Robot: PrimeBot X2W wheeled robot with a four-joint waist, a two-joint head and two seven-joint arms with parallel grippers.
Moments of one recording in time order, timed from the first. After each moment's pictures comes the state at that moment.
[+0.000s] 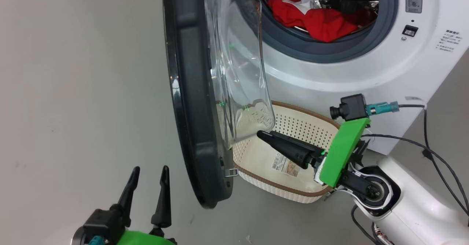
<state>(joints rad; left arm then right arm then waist) -0.08 0.04 -0.17 0.17 -0.30 0.05 -0.25 -0.53 -0.28 0.60 0.24 1.50 0.12 0.36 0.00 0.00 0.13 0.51</state>
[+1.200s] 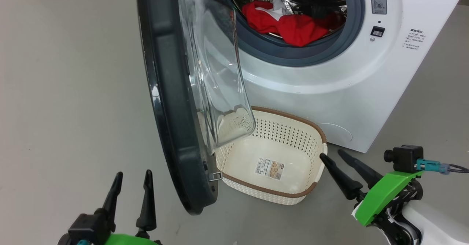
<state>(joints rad) -0.06 0.04 -0.08 0.19 -0.27 0.03 -0.25 -0.44 -0.48 0.82 0.44 1.24 0.12 -0.24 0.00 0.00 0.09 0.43</state>
